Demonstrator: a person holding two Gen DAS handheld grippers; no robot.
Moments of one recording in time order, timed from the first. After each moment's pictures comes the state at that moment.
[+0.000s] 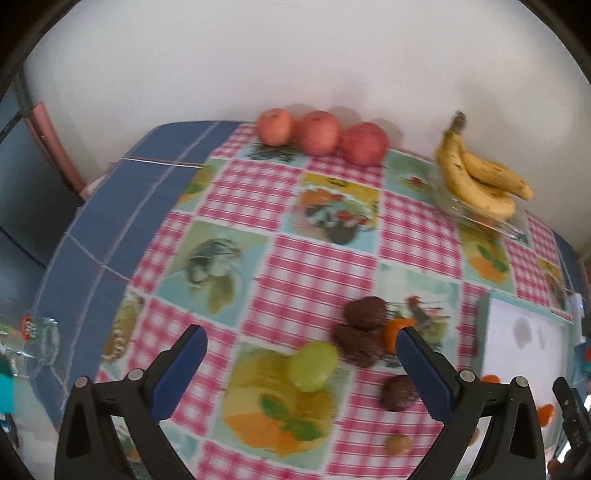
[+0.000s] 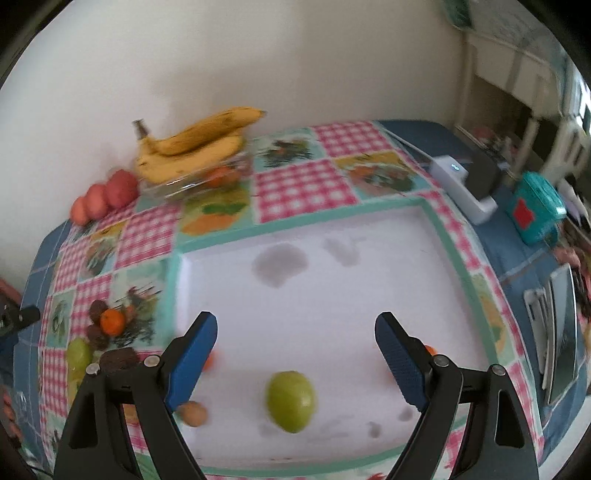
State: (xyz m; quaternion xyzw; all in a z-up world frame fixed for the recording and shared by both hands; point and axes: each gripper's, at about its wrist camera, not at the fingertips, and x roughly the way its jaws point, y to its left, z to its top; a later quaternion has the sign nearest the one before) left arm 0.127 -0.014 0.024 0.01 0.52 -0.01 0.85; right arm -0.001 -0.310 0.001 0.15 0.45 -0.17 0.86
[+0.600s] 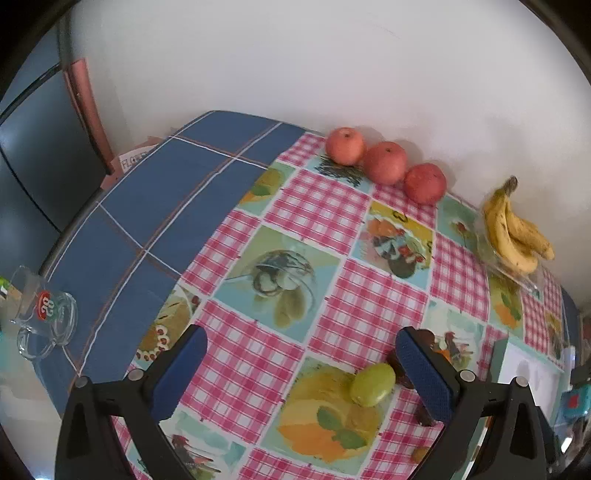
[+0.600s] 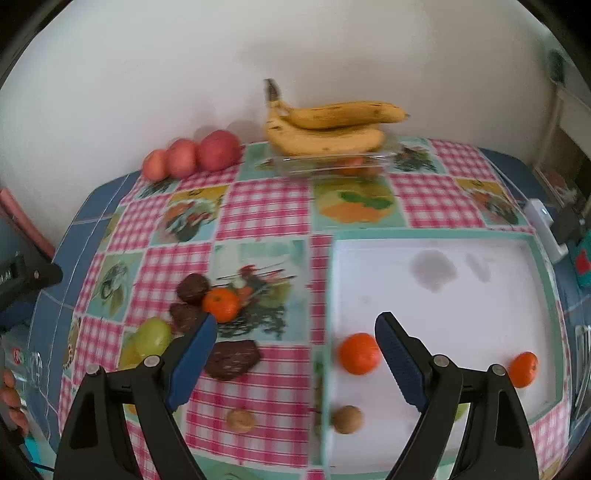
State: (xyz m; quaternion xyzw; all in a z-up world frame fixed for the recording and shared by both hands) left arm 0.136 0.066 0.039 -0.07 0.51 0.03 0.86; right arm 0.049 -0.184 0.004 0.10 0.46 -0.07 0.88
